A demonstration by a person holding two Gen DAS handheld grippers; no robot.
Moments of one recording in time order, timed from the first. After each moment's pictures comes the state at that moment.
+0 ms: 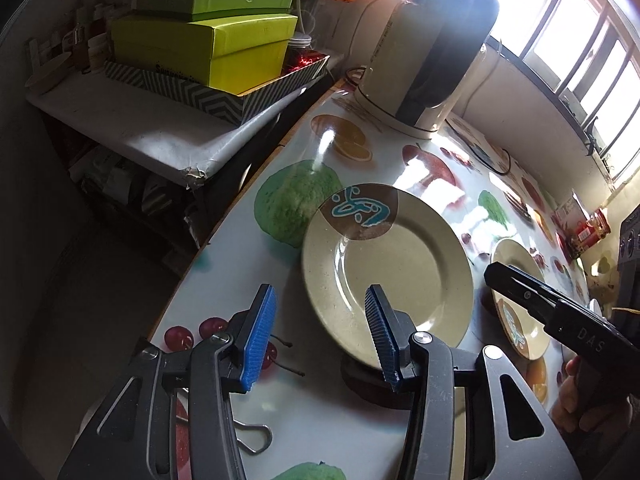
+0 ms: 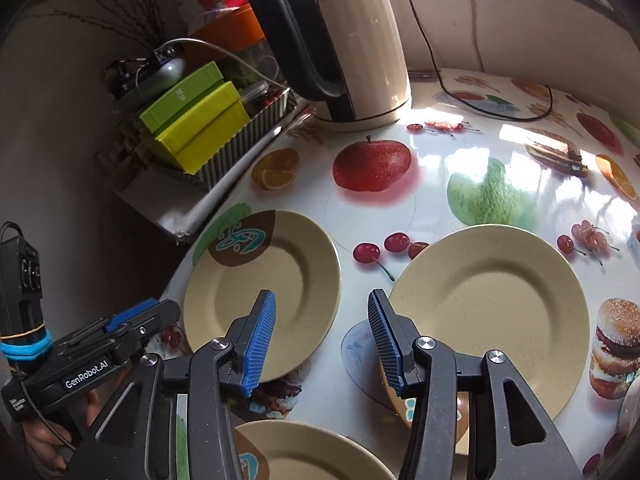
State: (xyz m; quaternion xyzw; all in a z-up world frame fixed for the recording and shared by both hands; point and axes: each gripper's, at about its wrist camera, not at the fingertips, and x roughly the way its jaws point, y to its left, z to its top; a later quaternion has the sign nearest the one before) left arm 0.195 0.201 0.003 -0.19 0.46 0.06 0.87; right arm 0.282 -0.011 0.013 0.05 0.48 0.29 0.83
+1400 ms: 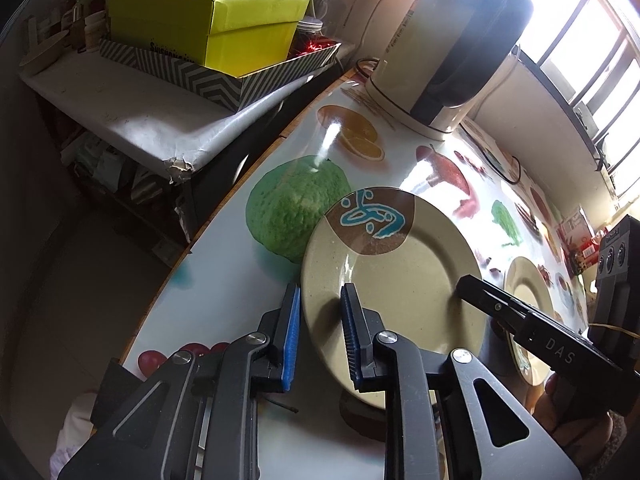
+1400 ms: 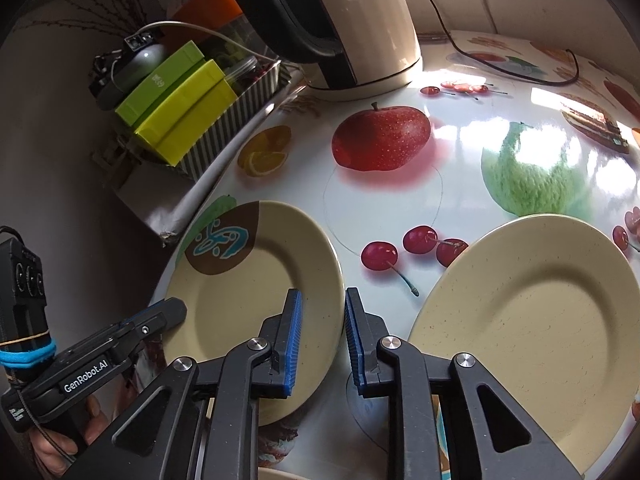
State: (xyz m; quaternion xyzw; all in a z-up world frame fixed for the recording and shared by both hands) left arm 0.219 0.207 -0.014 -0.22 0.46 0.06 0.86; right arm 0.313 0.008 -0.020 0.07 0.51 0.30 0.80
